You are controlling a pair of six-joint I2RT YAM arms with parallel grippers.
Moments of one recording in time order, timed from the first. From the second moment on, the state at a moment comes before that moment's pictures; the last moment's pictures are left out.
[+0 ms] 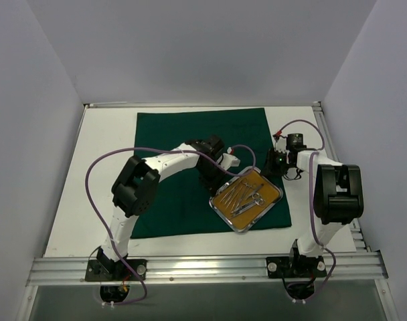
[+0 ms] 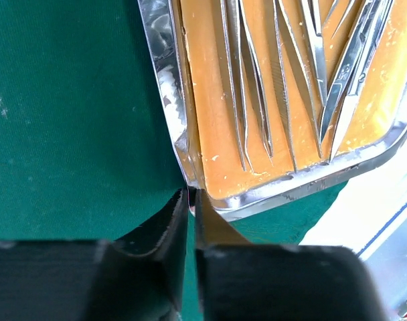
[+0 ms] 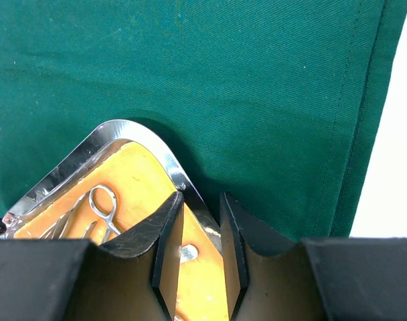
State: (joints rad) left arm -0.77 2.16 1.67 -0.82 0.41 0.11; right arm -0.02 1.75 0.95 -0.30 -0.41 0.11
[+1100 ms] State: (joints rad) left arm -0.66 2.25 1.89 -0.87 0.23 0.16; right arm -0.02 1.69 0.83 -0.21 -0.46 0.24
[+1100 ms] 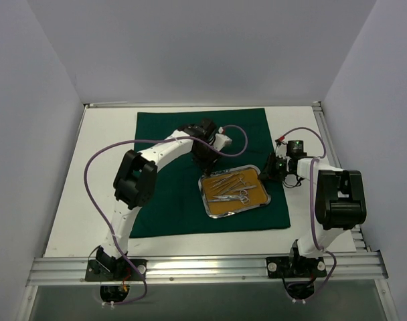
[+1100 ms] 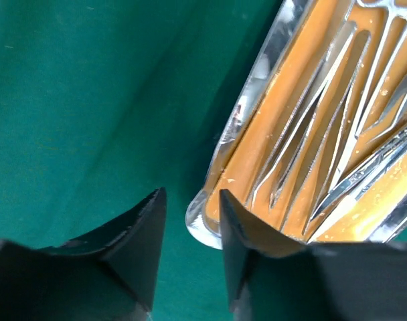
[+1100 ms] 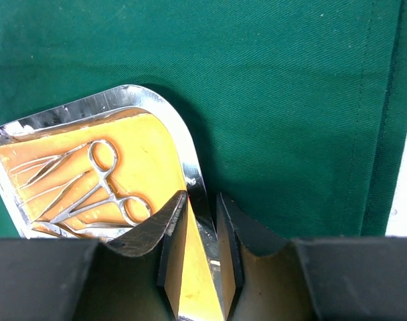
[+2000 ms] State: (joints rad) left arm -0.60 2.03 1.59 -0.80 0.30 0.01; right arm 0.01 1.59 0.74 -0.24 -0.43 0.29
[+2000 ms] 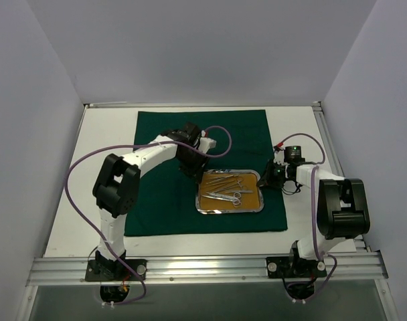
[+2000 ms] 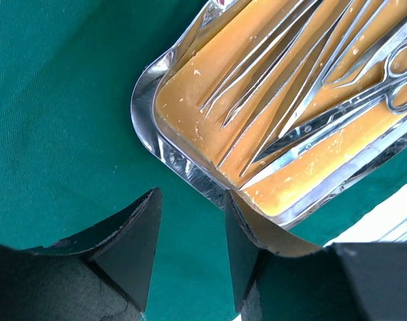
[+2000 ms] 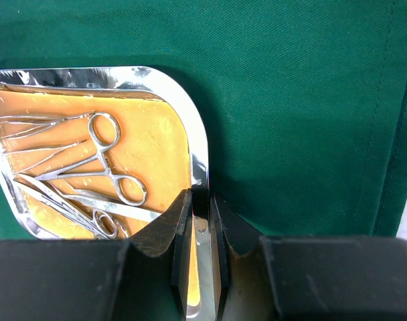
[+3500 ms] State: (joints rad) left arm -0.56 2.12 1.61 -0.77 0.36 -0.09; right arm 0.01 1.63 0.78 -0.21 -0.45 0.36
